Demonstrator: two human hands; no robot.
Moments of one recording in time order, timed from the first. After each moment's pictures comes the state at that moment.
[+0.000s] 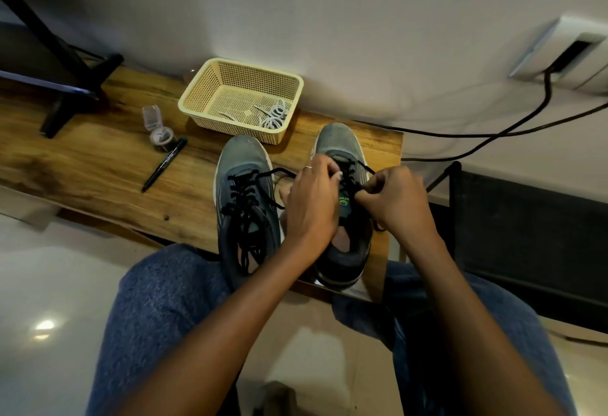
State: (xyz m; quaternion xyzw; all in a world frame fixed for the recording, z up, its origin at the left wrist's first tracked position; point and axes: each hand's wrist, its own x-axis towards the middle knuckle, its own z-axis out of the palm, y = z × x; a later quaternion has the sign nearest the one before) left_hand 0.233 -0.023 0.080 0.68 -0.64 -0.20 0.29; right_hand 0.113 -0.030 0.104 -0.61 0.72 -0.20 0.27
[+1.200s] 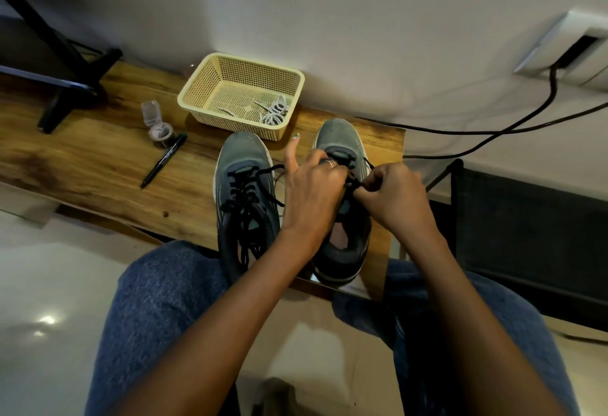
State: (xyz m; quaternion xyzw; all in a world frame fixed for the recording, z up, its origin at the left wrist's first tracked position) left_hand 0.241 -0.032 0.071 0.59 -0.78 0.06 0.21; right_hand 0.116 -0.029 0.107 -0.62 0.71 -0.19 0.27
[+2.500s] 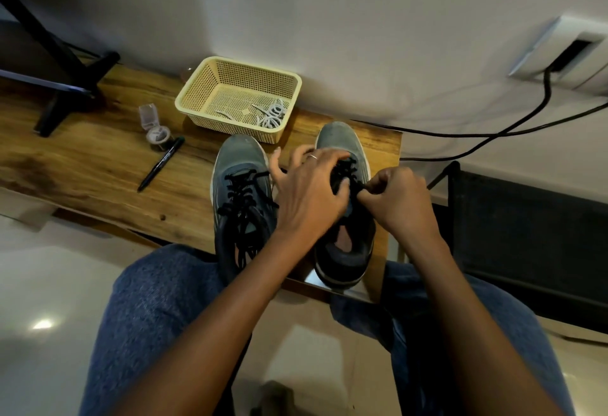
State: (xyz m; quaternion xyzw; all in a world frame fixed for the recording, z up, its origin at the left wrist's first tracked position) left_hand 0.241 -0.032 0.080 0.64 -0.72 -0.06 0.27; right_hand 0.110 -0.027 0.110 -0.61 0.73 -0.20 0.25
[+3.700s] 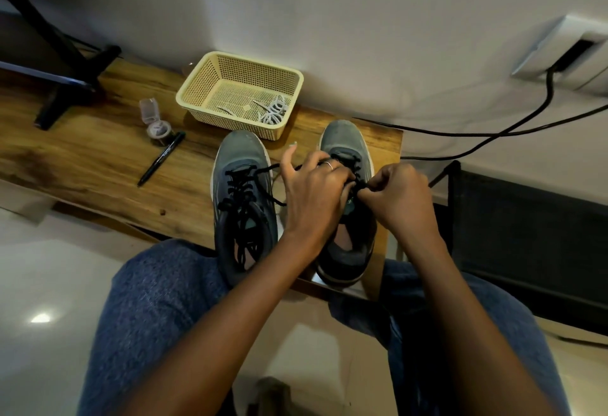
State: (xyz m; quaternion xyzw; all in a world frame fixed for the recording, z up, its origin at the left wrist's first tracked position) left_hand 0.235 -0.027 0.068 0.60 -0.75 0.03 0.28; right_hand 0.111 -0.026 0.107 -0.60 0.73 -0.22 0.24
